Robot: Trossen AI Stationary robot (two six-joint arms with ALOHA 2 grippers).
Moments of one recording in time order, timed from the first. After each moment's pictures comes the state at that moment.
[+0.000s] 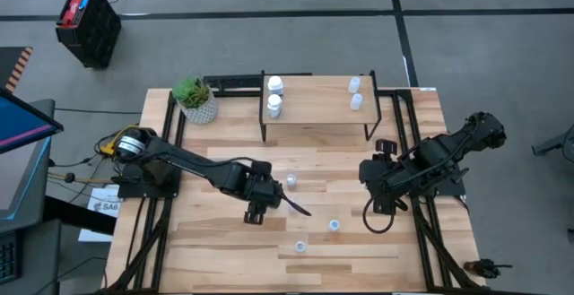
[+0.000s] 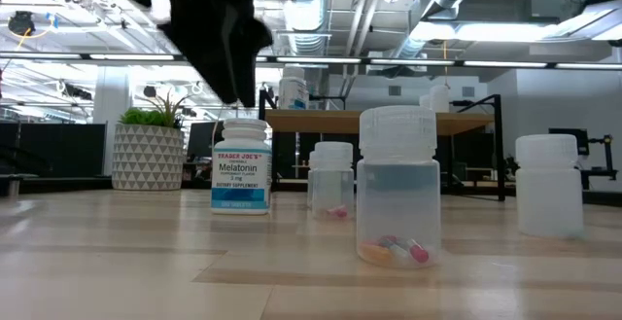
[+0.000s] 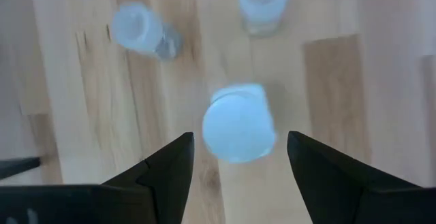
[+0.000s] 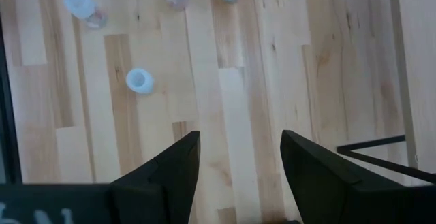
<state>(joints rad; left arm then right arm) -0.27 1.75 1.35 -0.86 -0.19 -0.10 0.51 1.41 1.66 -1.57 0.33 0.58</state>
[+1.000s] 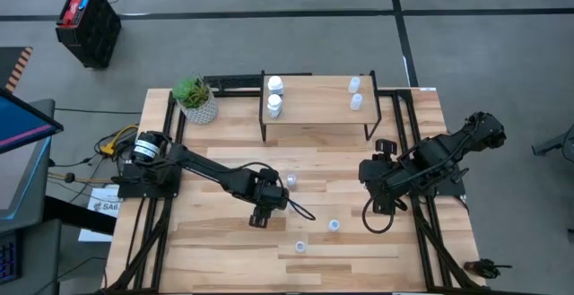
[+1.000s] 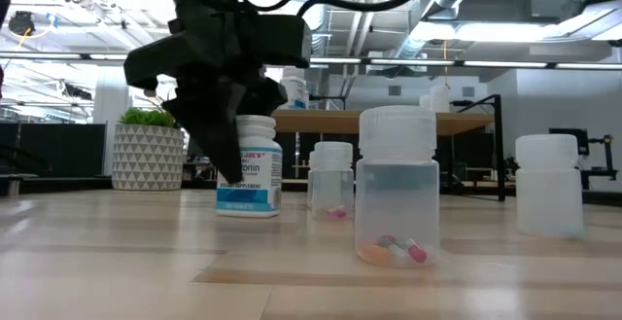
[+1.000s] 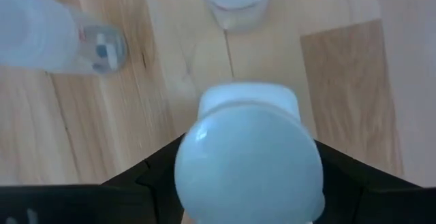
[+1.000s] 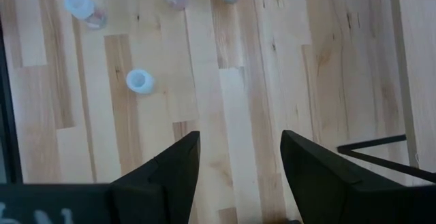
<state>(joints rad) -0.25 1.87 1.26 -0.66 -0.11 -0.02 0.51 1.41 1.66 -1.57 0.33 0.58</state>
